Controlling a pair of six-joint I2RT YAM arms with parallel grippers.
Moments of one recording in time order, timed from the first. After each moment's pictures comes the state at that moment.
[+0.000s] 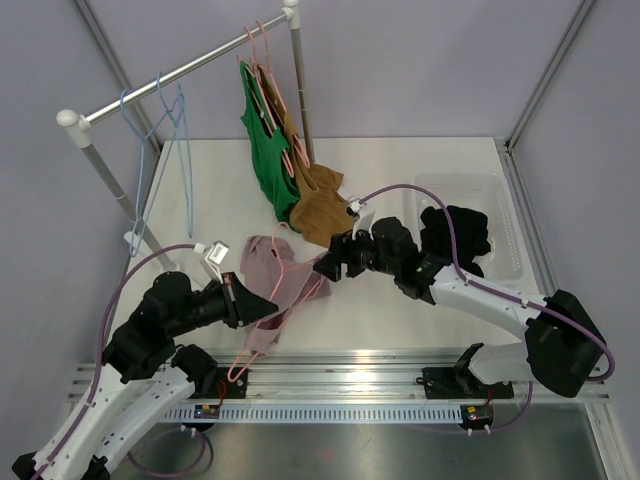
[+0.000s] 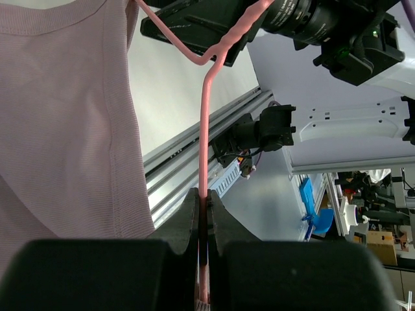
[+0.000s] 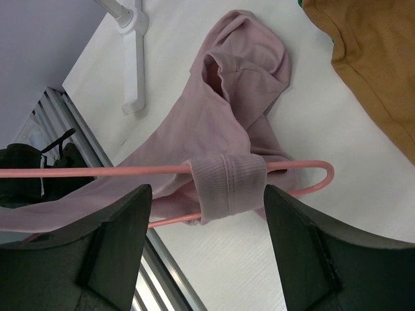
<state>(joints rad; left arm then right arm) -0.61 0.36 0.67 -0.66 0.43 -0.84 0.79 1.31 0.78 0.15 -0.24 0.46</state>
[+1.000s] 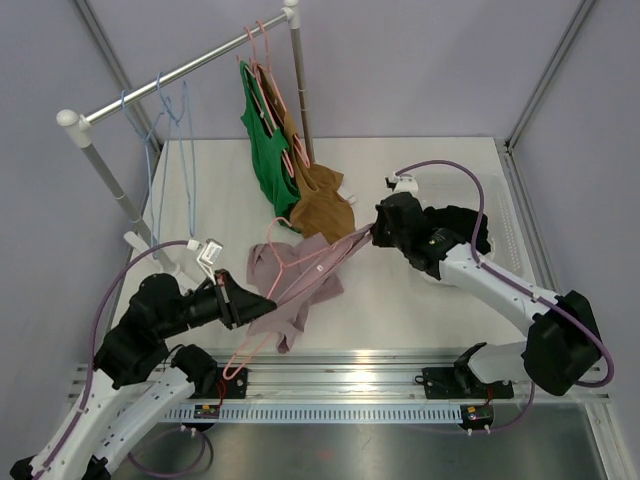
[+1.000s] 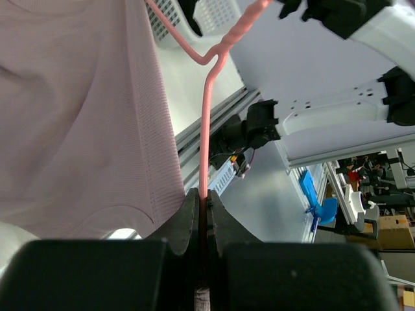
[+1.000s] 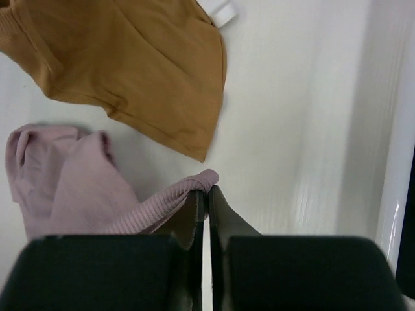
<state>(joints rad) -0.61 0.35 0.72 -0.64 0.47 -0.78 0.65 1.34 0.96 -0.21 0.28 0.48</state>
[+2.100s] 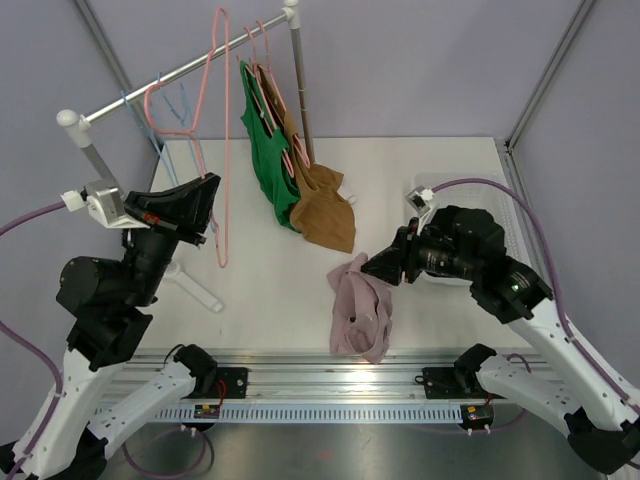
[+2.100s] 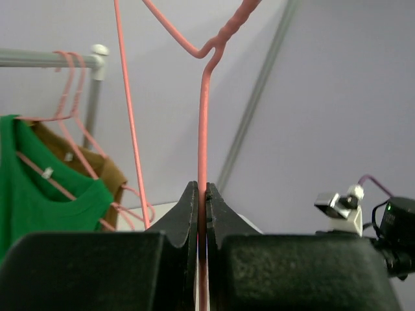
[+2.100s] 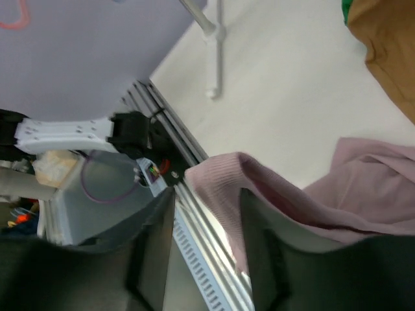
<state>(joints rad) -0.61 0.62 1.09 0.01 -0.05 -0.35 0.62 0.81 1.03 -0.47 -0.51 0.48</state>
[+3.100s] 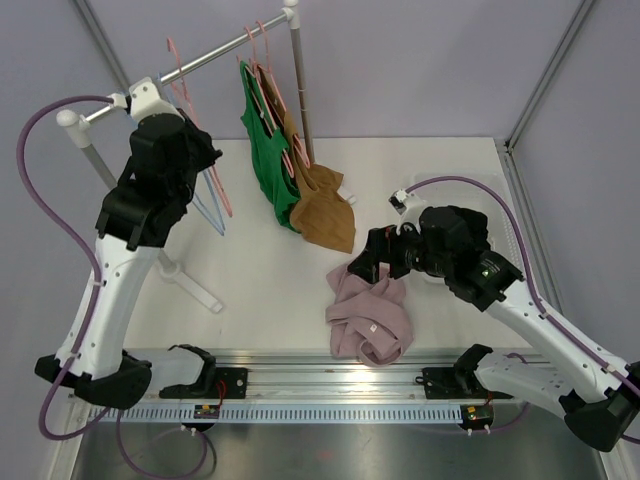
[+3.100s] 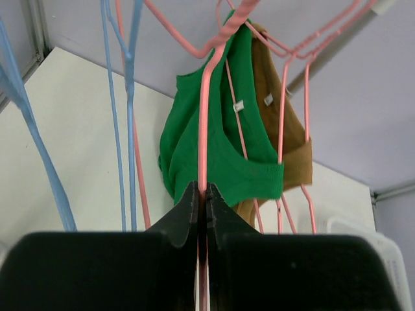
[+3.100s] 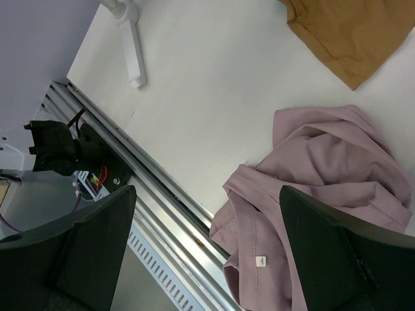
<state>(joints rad) -0.43 1.22 1.73 -0.75 -0.50 -0.55 0.70 0.97 0.99 -0.52 -0.24 0.46</state>
